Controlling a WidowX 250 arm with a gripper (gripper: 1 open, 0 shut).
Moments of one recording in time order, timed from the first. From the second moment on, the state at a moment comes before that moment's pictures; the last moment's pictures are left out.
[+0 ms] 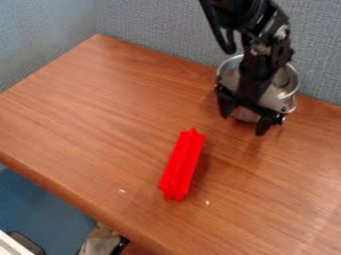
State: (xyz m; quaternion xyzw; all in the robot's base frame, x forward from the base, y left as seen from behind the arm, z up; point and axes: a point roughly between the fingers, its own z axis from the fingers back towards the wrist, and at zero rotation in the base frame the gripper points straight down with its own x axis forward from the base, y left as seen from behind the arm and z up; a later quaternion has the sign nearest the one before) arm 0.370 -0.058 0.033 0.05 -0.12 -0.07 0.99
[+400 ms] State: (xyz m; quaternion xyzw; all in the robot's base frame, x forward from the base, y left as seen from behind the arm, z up) arm 0.392 -0.061 0.038 0.03 -0.15 -0.17 0.97
